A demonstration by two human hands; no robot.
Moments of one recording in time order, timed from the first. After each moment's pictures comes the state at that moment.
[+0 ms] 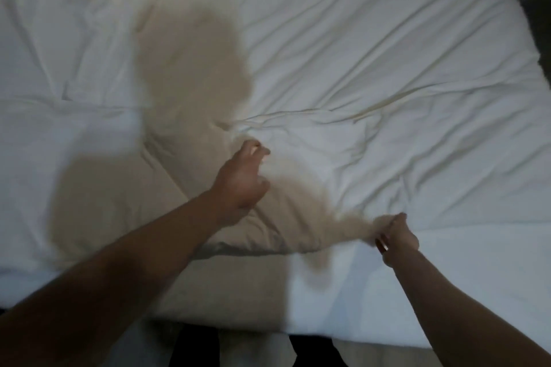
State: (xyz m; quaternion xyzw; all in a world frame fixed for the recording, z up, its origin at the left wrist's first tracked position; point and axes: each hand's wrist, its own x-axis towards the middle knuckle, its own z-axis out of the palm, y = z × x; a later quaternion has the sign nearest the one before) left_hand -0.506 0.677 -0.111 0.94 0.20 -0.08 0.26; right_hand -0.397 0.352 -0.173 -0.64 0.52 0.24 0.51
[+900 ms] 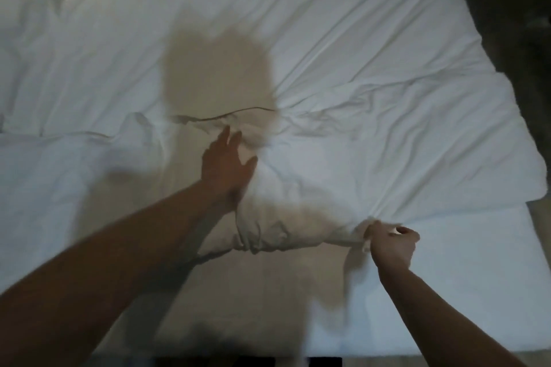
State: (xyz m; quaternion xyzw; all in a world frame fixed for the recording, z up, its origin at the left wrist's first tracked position) left_hand -0.391 0.598 -0.147 0.94 0.28 -0.11 0.18; right_hand -0.364 0.255 -0.179 -0.81 0.38 0.19 0.40
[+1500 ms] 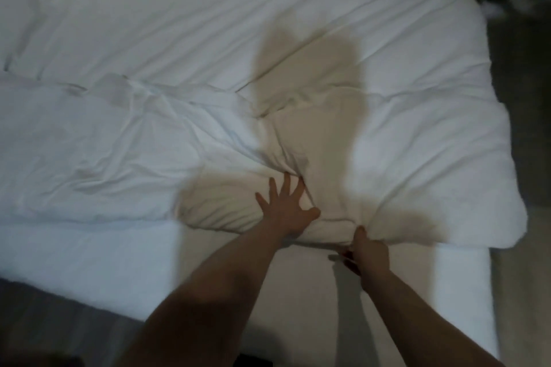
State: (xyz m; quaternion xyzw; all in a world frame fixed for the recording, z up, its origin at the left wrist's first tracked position) left_hand -0.317 0.305 -0.221 0.85 0.36 -0.26 0.28; right_hand -0.266 0.130 -0.207 -0.73 0.32 0.37 0.48
